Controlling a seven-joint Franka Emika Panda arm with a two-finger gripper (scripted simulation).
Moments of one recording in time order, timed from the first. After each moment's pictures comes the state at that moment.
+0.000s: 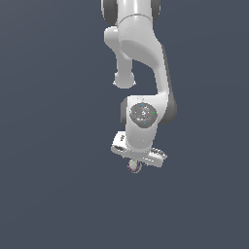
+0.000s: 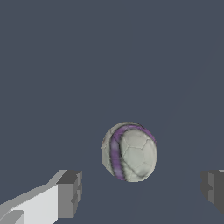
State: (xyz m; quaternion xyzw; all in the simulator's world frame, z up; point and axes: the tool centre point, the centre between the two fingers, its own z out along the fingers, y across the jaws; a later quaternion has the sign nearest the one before) arm 0.087 0.047 0.092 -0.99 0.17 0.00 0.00
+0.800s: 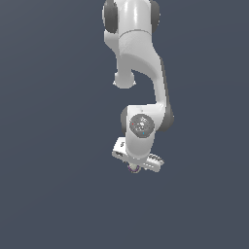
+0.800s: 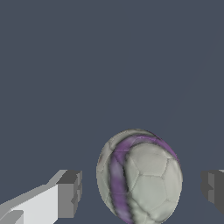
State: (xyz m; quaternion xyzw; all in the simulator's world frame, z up) arm 0.090 0.047 0.053 -0.98 0.18 0.00 0.00
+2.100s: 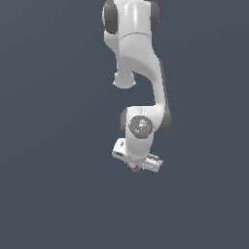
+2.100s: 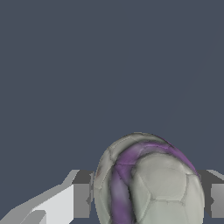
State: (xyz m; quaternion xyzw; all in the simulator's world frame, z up) arm 0.086 0.046 0.043 -0.98 0.18 0.00 0.00
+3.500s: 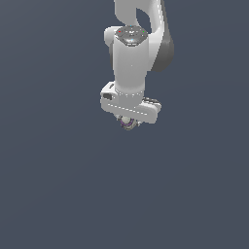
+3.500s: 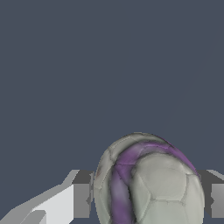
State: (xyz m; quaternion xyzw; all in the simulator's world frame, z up) arm -0.014 0.015 0.231 -0.98 0.18 0.00 0.00
